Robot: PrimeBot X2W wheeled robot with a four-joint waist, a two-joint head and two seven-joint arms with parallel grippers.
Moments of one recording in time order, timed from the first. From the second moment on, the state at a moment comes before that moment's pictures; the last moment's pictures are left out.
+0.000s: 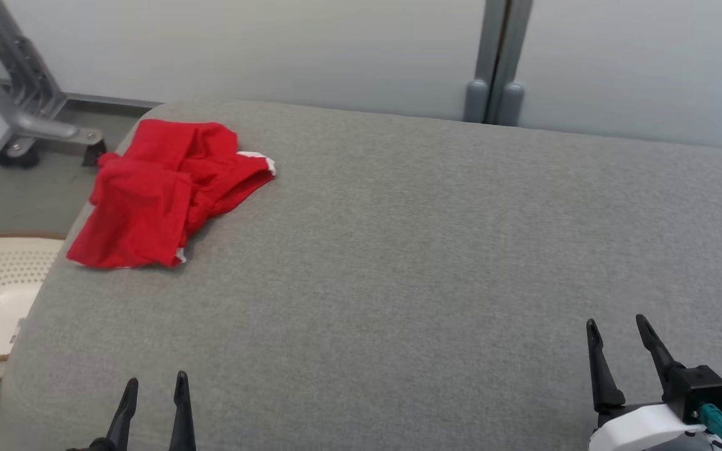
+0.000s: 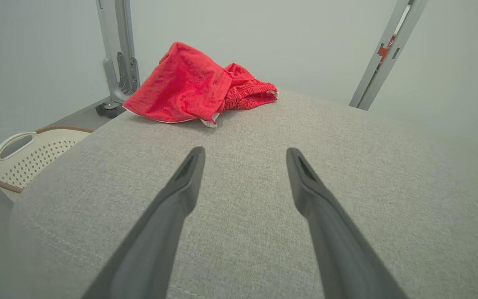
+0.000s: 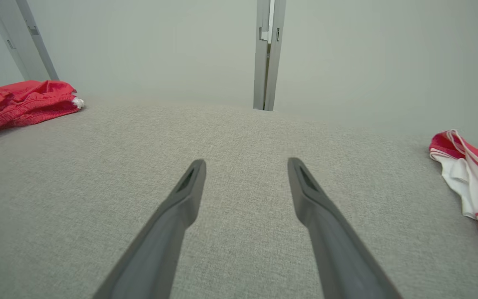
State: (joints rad) left arm 0.20 0.05 0.01 0.12 -0.27 -0.13 -0.26; right arm 0.10 -0.05 -0.08 0.17 0.02 0.13 -0.26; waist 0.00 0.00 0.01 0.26
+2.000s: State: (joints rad) left arm -0.81 0.19 -0.46 0.74 -0.59 -0.13 -0.25; right arm -0.18 -0.05 0.00 0.16 0.01 0.13 -0.26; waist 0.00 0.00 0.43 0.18
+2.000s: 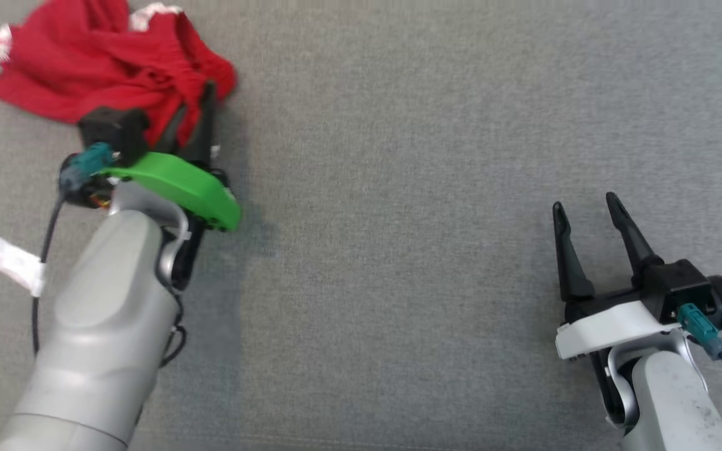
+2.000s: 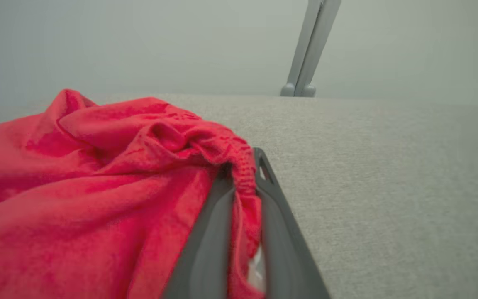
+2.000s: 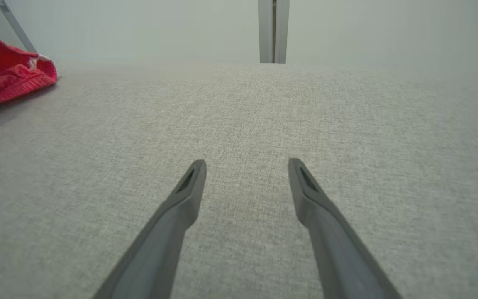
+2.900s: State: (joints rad) left arm -0.46 0.07 -0.55 0.09 -1.12 0.10 -0.13; right arm -0.10 -0.05 0.01 0.18 0.16 0.13 -0.26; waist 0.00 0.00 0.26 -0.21
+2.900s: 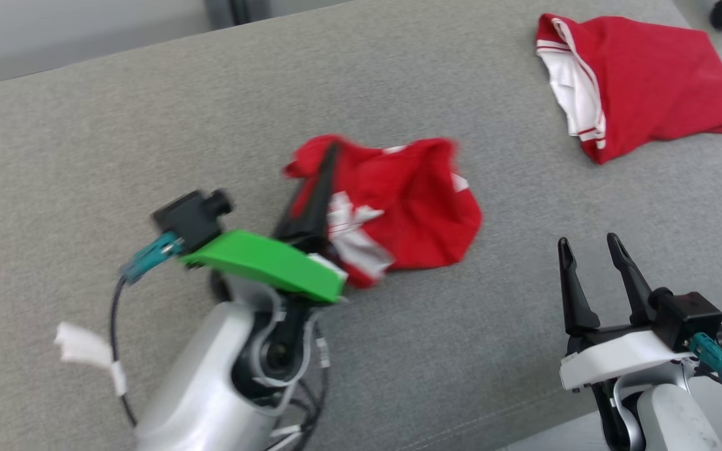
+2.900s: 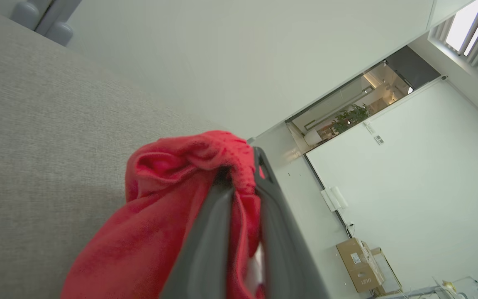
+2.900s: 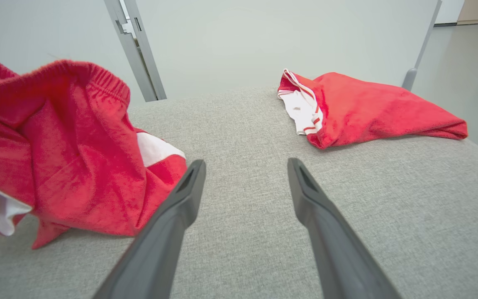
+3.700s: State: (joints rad) left arm -0.22 0.16 -0.23 0.27 -0.67 -0.04 -0.26; right arm -0.07 -0.05 -0.04 0.18 0.11 0.13 -0.26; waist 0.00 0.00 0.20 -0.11
